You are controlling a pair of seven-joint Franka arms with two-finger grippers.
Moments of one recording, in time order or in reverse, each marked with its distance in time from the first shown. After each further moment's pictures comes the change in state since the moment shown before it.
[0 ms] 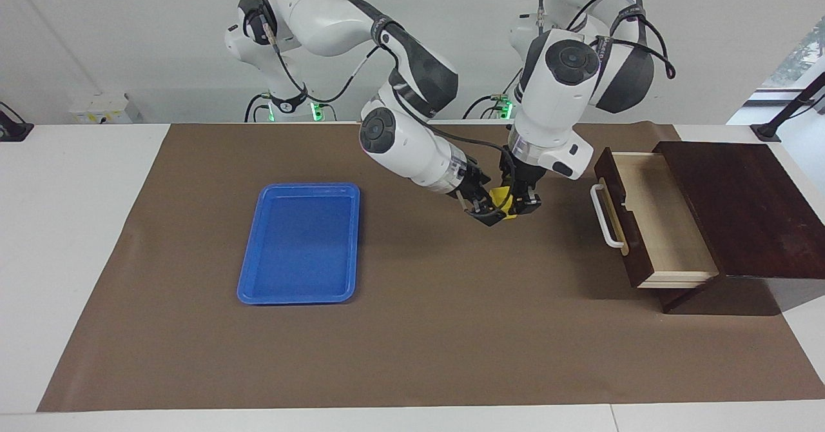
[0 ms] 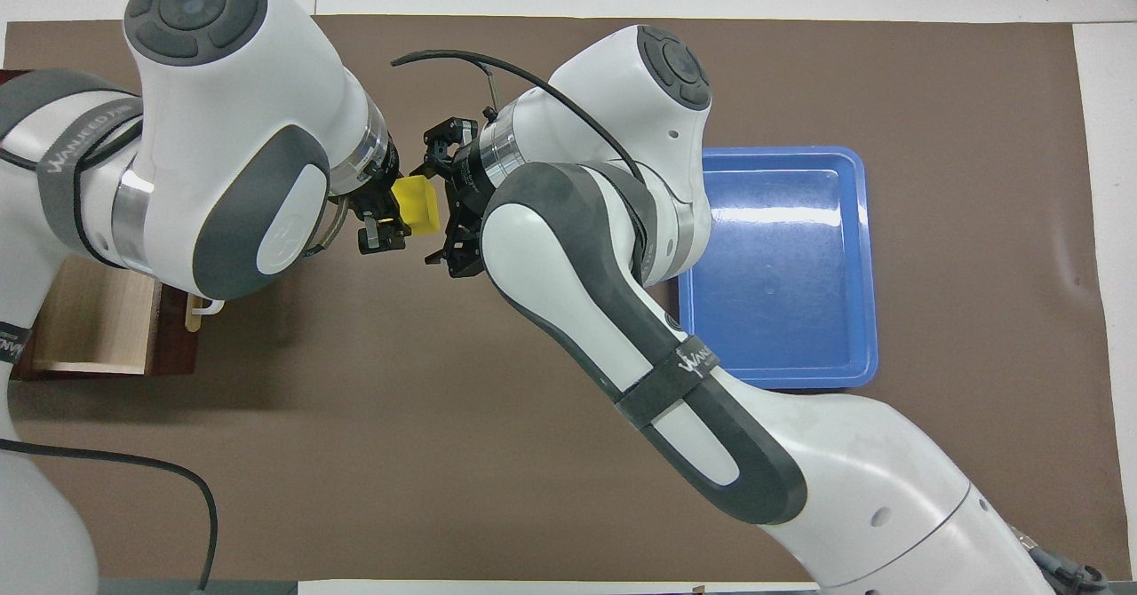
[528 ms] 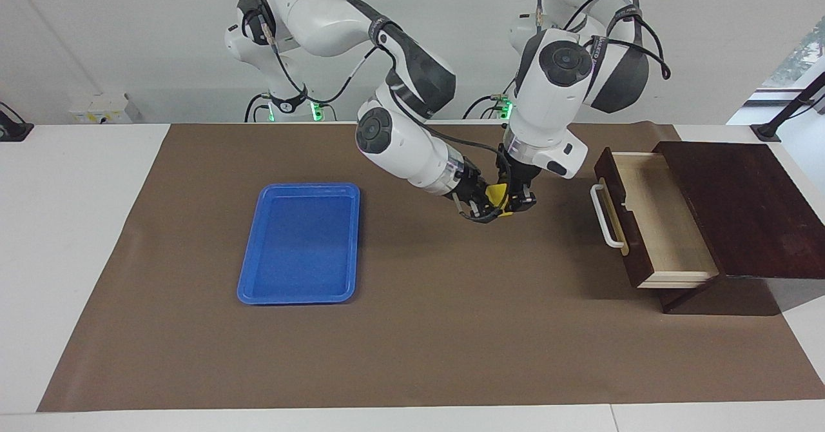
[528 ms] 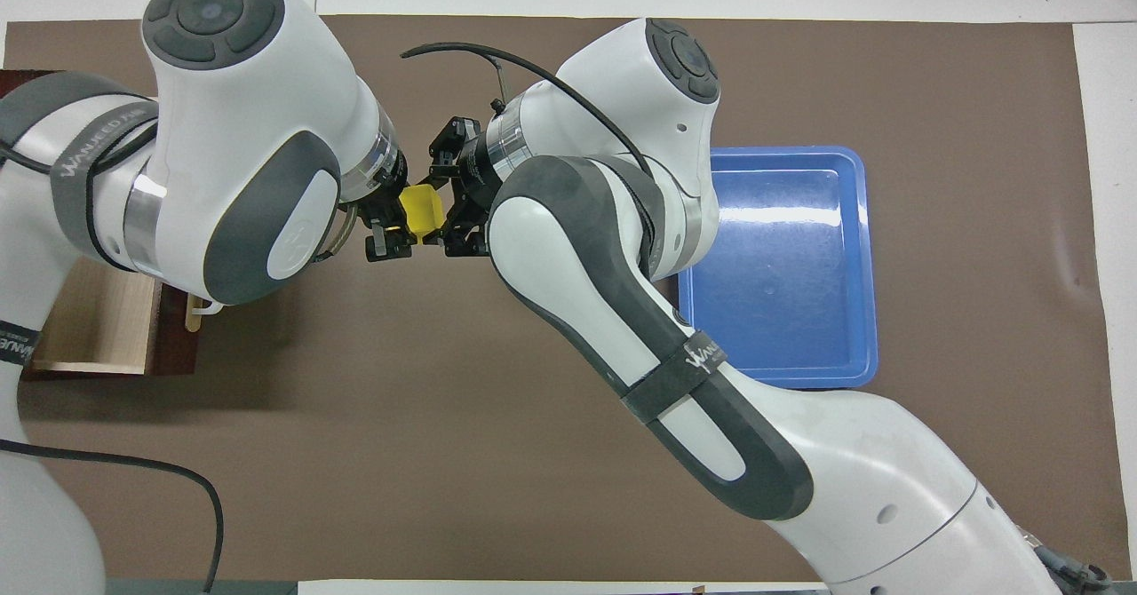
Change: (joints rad) left arm -0.011 0.000 -0.001 -0.002 -0.005 -0.017 -0.009; right arm -0.008 0.001 -0.005 0.009 -0.006 -0.010 0.035
